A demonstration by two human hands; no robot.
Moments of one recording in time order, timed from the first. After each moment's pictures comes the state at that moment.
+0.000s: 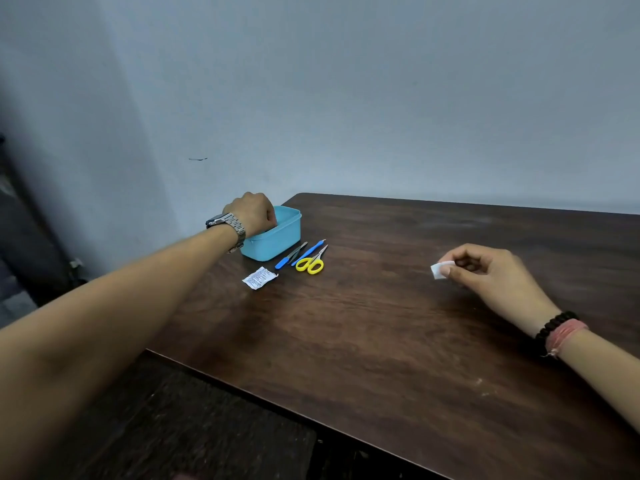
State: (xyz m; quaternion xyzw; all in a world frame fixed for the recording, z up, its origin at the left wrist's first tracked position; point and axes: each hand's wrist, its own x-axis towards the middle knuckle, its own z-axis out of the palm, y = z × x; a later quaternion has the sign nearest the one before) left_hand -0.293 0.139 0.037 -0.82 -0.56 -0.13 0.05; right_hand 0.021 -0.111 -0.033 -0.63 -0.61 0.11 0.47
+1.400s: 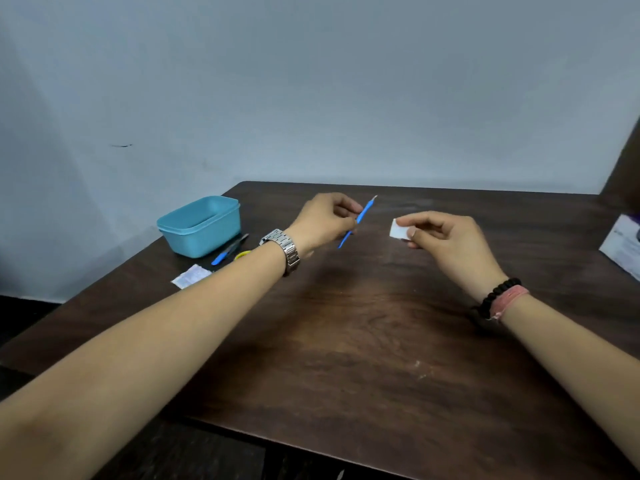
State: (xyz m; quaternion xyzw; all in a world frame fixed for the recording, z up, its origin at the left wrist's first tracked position) left_hand -0.125 0.034 0.004 -0.79 -0.32 -0.31 -0.42; right_hand 0.038 -0.110 -0.023 -0.61 -0.52 0.12 0.58
